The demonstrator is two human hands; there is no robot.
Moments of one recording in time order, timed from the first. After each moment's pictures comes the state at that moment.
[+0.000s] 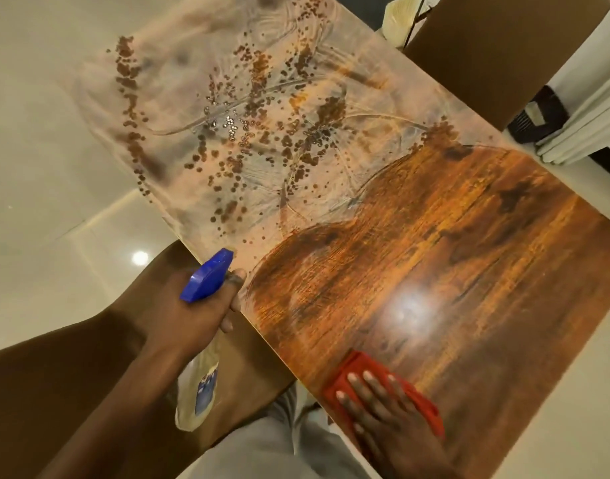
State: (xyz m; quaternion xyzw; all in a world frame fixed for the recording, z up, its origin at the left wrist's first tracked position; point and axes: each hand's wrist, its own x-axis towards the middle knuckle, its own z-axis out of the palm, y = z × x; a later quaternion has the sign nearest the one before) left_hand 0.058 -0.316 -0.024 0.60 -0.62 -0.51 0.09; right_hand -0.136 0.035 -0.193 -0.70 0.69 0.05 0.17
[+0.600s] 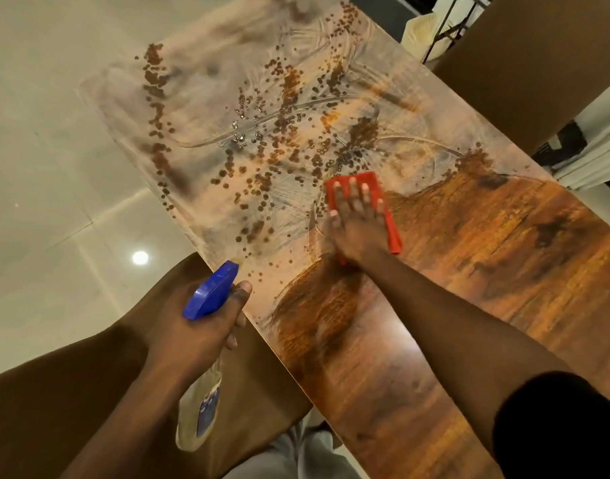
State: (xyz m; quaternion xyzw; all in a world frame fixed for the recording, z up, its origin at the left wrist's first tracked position) left_hand 0.078 -0.357 -0.034 0.63 -0.58 -0.51 0.11; right_hand -0.232 -0.369 -0.189 -0.51 0.83 0.01 0.22
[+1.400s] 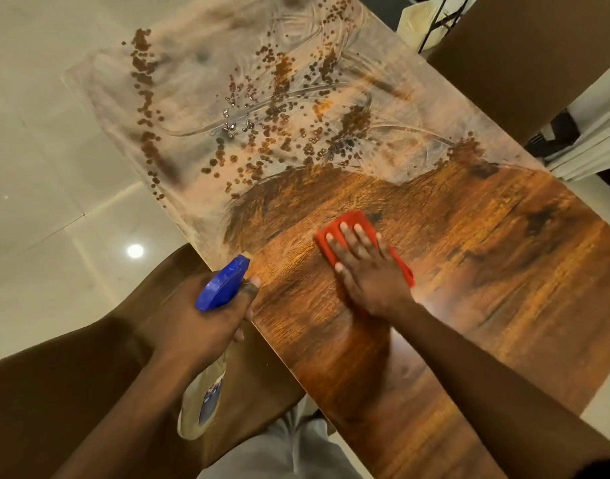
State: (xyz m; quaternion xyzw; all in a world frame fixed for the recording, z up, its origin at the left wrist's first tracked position) left_hand 0.068 -0.345 -0.039 0.60 -0.60 -0.52 0.08; right_hand -0.225 -0.251 -0.189 -0.64 0.75 0.03 0.19
